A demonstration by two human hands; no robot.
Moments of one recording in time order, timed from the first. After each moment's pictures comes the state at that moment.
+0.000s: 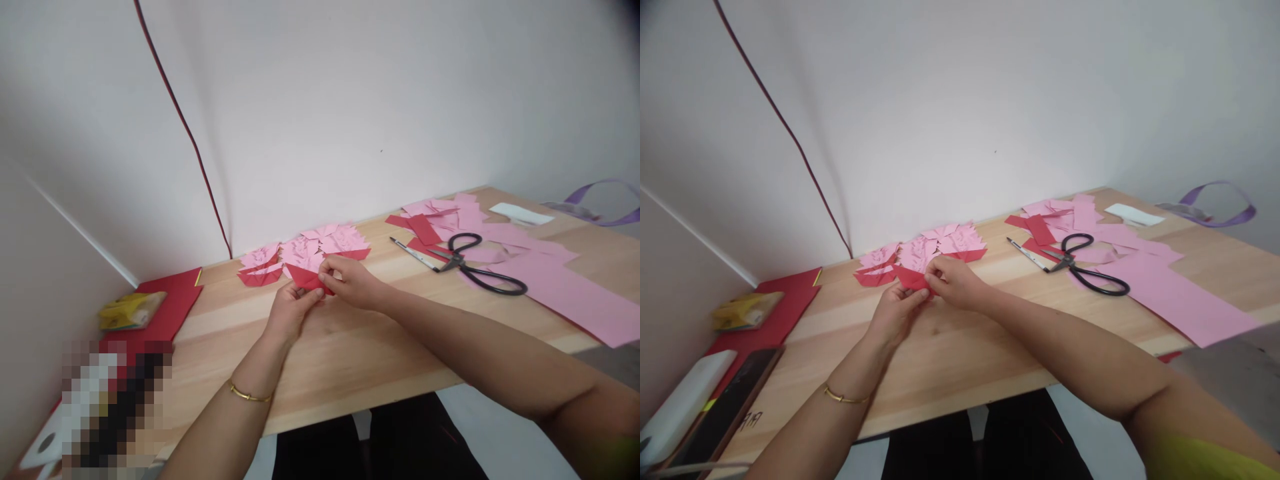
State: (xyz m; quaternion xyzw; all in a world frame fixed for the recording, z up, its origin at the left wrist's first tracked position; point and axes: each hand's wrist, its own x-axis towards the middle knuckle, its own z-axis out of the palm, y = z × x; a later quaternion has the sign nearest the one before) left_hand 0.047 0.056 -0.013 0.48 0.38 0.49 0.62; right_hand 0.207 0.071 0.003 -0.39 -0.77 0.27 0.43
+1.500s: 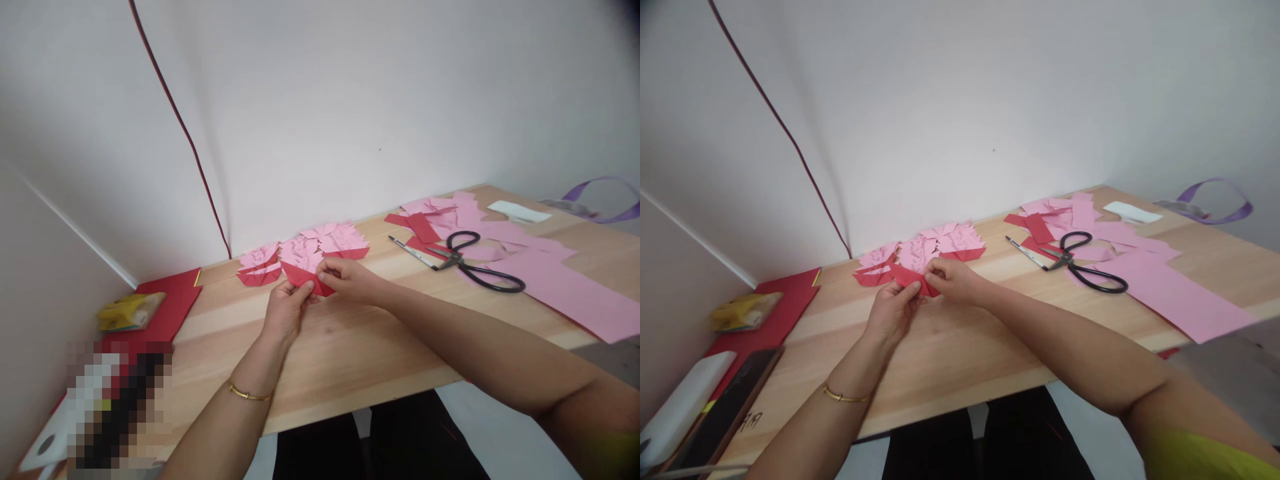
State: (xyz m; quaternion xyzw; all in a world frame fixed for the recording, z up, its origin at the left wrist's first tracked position) left_hand 0.045 0.063 -0.020 0.43 0.40 0.54 0.61; right_hand 0.210 0.073 0.005 -0.39 -0.74 0.38 0.38
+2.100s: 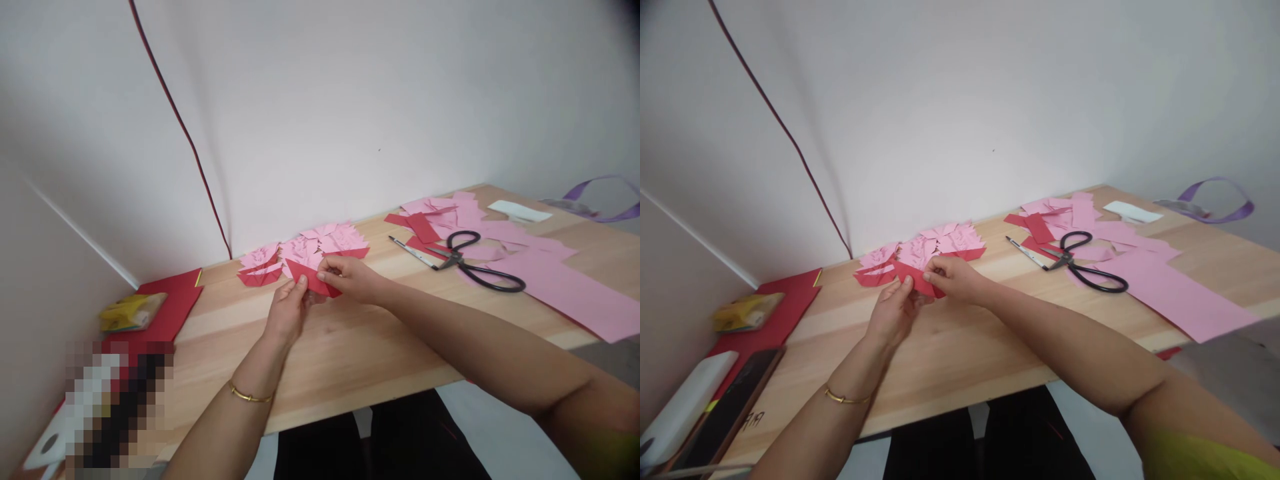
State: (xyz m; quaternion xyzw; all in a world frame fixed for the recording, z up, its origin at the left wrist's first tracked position) left_hand 0.049 0.055 -0.011 0.45 0.36 0.52 0.63; right_hand 0.213 0.073 0.008 -0.38 -0.74 0.39 0.40
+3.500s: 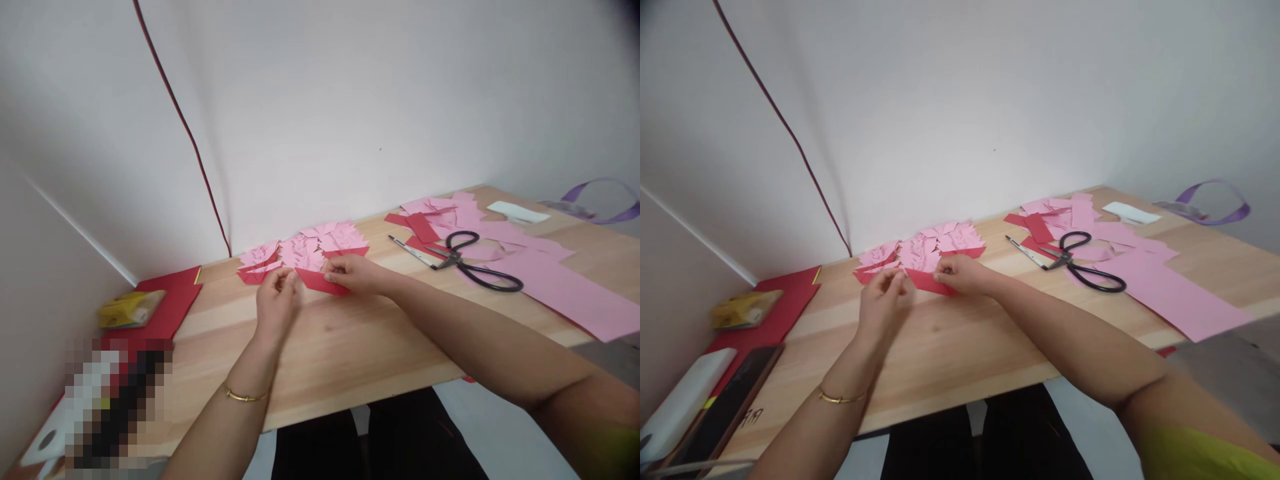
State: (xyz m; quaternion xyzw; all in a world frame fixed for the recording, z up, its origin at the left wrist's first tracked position) left_hand 0.028 0.059 -0.002 0.58 0.51 0.52 0.35; right_hand 0.225 0.084 0.002 -0.44 -0.77 0.36 0.28
